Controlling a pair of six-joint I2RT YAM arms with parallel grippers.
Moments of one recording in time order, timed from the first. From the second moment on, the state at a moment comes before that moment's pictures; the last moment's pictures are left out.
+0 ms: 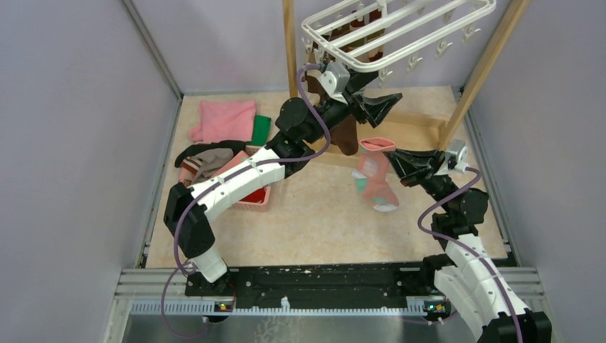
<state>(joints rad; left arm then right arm) -0.88 1.67 1.55 0.65 0.22 -0.16 0.14 0.69 0.37 0.95 -0.65 0.47</state>
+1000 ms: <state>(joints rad) -0.93 1.71 1.52 0.90 0.07 -0.14 0.14 0.69 0.36 0.96 -0.65 0.47</state>
